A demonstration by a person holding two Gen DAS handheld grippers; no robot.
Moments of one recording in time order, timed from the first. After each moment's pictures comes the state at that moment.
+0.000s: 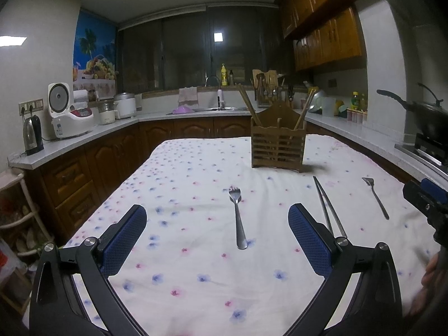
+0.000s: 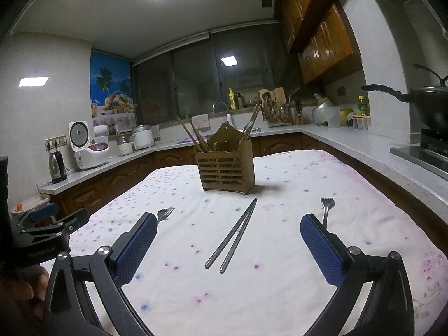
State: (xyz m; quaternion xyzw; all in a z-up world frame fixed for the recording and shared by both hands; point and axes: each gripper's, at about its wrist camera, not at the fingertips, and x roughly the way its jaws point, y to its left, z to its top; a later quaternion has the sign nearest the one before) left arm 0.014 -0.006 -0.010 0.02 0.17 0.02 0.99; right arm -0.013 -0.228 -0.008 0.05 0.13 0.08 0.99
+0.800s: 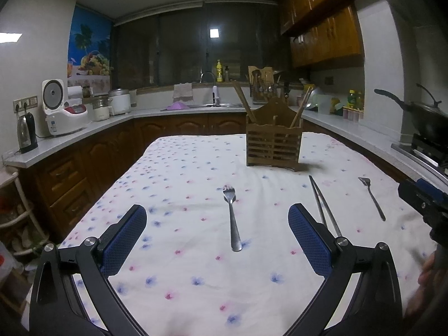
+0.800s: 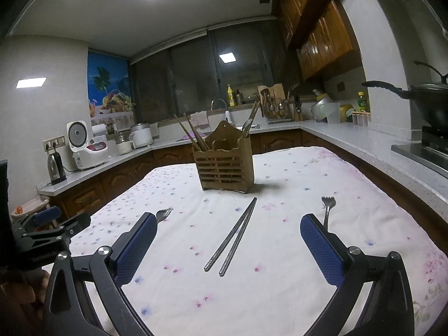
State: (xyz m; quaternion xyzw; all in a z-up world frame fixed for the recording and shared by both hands) left arm 0.025 -0.008 -0.008 0.01 0.18 0.01 0.98; right arm -0.011 -0.216 -0.007 0.05 0.14 0.07 0.99
